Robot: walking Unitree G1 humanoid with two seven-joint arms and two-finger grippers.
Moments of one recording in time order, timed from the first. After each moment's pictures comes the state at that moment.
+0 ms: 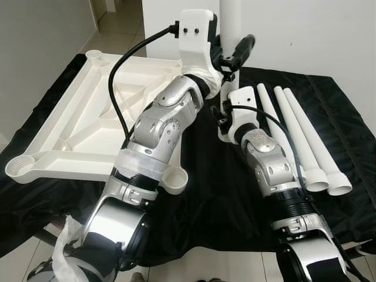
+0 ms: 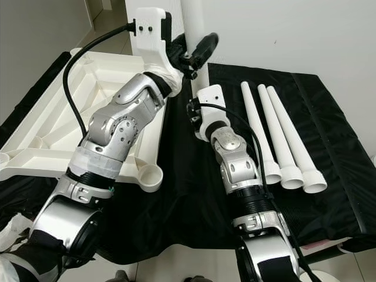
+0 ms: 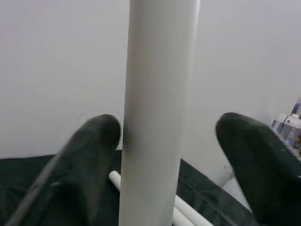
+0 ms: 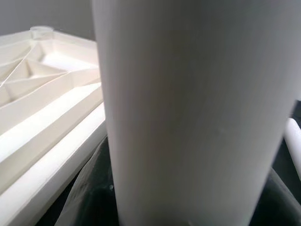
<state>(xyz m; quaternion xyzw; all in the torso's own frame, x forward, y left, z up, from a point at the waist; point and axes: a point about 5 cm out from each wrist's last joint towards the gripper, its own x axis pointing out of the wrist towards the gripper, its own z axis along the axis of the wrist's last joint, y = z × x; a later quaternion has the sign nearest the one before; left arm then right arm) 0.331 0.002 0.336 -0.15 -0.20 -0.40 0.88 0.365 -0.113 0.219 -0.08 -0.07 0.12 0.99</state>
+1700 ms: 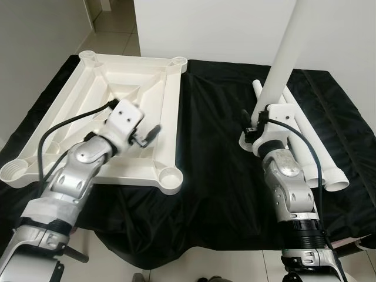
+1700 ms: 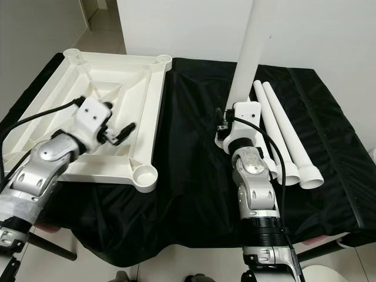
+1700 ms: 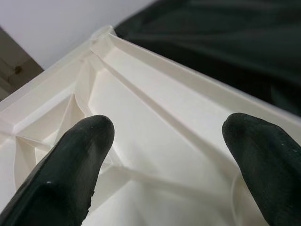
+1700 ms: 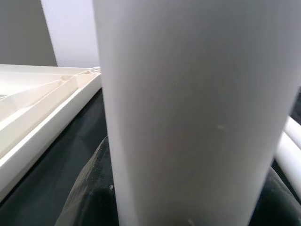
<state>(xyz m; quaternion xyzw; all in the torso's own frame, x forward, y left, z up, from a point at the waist) 0.341 0.160 0.189 0.26 -0.04 -0.30 0.92 0.331 -0.157 0.206 -0.02 -0.11 0.04 0.99</state>
